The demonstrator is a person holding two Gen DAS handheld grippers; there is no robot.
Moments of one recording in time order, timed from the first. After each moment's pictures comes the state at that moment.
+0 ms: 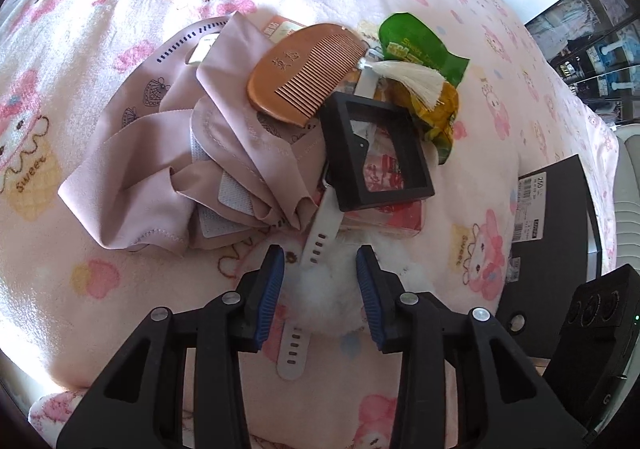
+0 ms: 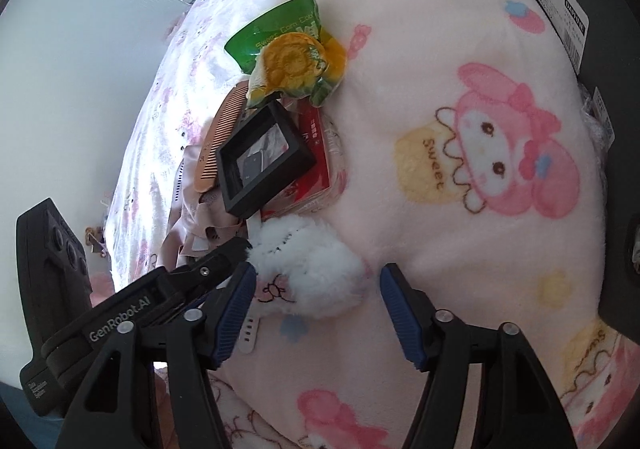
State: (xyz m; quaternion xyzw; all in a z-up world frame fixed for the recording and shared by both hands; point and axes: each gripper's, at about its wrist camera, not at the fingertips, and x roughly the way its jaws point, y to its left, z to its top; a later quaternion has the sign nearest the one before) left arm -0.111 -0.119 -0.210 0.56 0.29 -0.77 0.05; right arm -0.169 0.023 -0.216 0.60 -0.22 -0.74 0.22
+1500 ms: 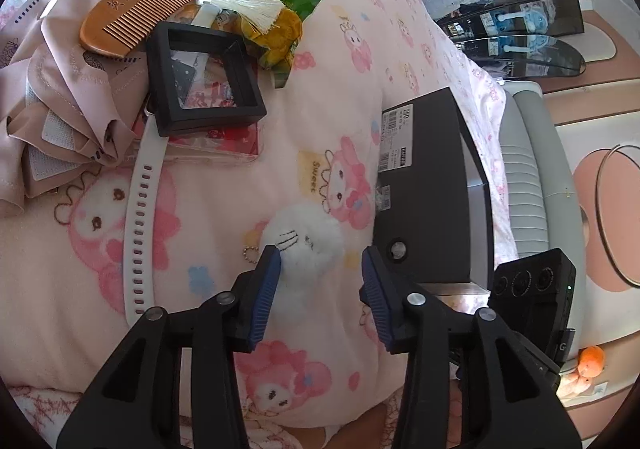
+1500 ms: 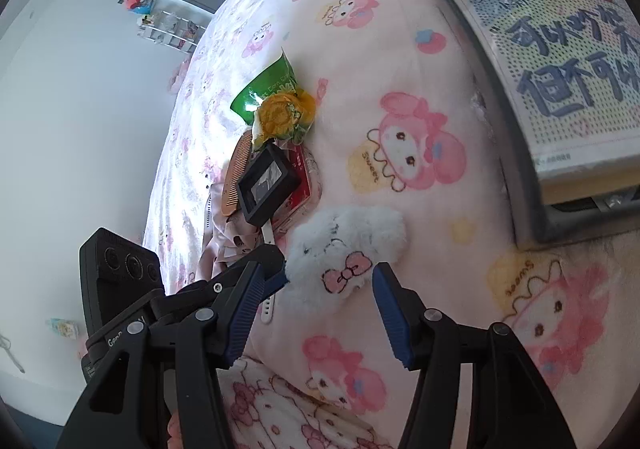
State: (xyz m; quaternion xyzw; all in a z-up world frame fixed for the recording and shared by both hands) left arm -0.106 -0.081 -0.202 0.55 0.36 -0.74 -0.16; right arm -0.133 0.093 -0.180 0.56 -0.31 -0.74 0.20
